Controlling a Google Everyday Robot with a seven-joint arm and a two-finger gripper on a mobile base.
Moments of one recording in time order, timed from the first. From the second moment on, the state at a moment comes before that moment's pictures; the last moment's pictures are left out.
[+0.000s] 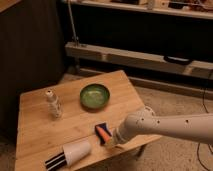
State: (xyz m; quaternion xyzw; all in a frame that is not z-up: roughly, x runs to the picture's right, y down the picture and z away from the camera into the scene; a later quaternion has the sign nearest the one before) arm 0.036 0.260 0.748 -0.36 -0.03 0.47 0.80
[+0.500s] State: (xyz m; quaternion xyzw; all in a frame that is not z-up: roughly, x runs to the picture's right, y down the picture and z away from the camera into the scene) arm 0.029 0.252 0.766 -0.35 -0.04 0.47 0.81
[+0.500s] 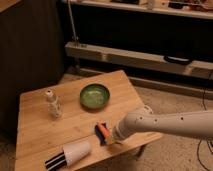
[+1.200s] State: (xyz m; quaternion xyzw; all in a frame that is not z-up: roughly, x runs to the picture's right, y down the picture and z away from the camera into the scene) arm 0.019 0.248 0.770 -0.34 -0.04 0.47 0.81
